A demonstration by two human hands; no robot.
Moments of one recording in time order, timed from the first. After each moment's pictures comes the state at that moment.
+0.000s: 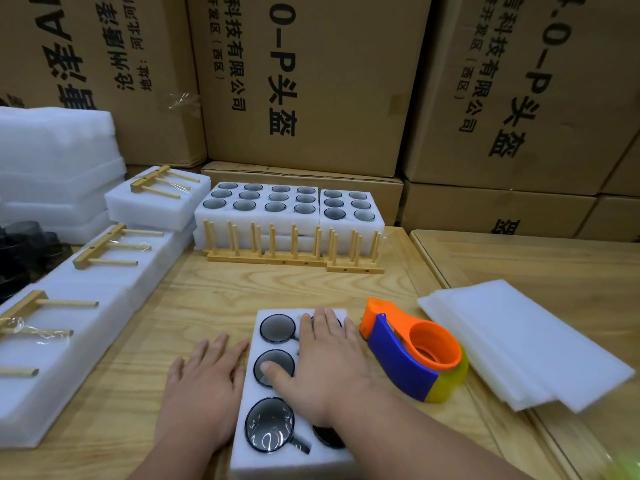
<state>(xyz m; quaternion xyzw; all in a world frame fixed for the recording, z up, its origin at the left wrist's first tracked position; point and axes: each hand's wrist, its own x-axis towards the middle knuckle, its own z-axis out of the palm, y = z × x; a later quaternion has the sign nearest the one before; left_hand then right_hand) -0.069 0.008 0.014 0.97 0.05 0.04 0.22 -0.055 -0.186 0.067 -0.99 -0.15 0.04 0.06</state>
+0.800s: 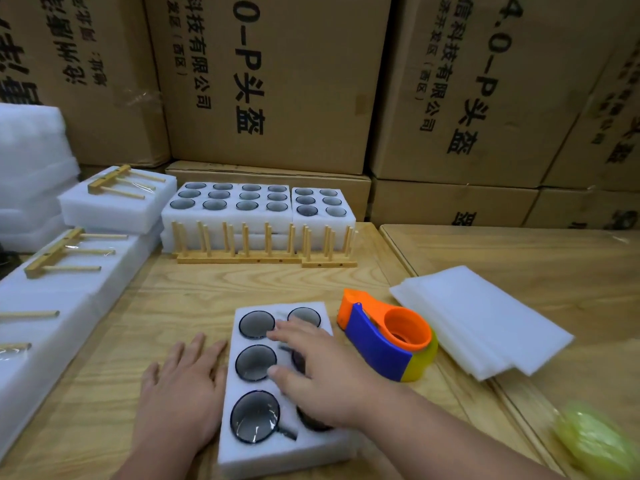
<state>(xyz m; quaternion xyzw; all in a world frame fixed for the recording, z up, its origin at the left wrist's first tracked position) -0.061 0.010 0.024 0.96 0.04 0.02 0.27 -0.086 -0.215 0.081 -0.92 -0.25 0.00 0.30</state>
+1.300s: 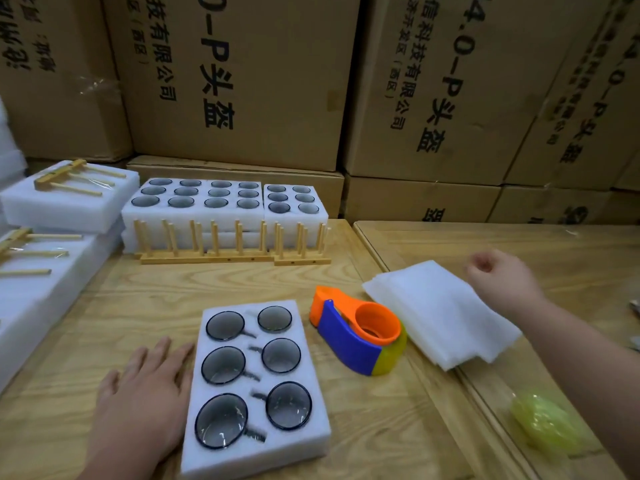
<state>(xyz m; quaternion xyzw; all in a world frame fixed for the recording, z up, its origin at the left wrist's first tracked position) -0.061 0.009 0.032 0.96 0.03 0.00 0.27 -0.038 -0.483 0.139 -0.92 0.23 -0.19 0.25</state>
